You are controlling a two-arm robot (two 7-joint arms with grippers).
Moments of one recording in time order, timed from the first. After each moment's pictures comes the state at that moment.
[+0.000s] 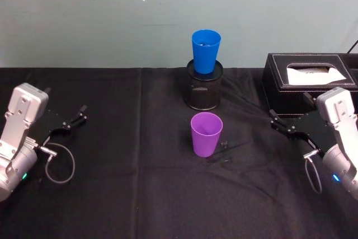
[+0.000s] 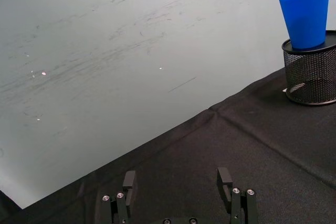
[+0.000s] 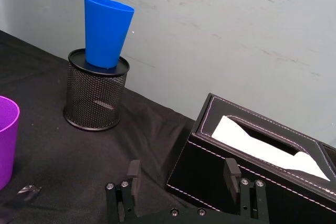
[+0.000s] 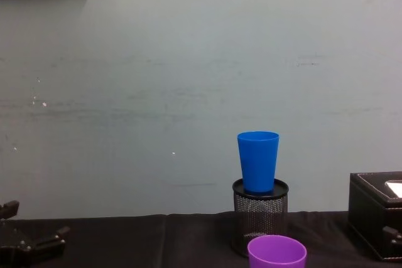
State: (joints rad) left arm -0.20 0.60 0.45 -1.41 -0.25 -0.12 0.03; right arm 0.20 0.60 -0.45 -1.41 0.25 -0.12 -0.03
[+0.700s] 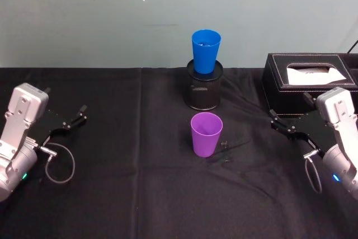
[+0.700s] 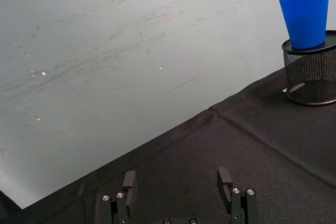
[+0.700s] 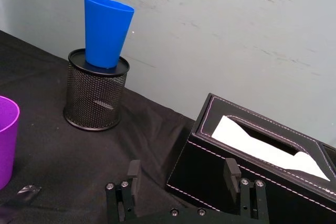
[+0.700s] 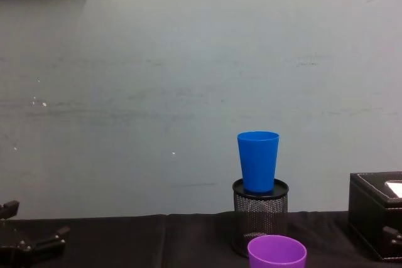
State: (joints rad) left arm -0.20 0.60 0.45 -1.41 -0.25 -0.12 0.03; right arm 0.20 0.60 -0.45 -1.41 0.25 -0.12 -0.03
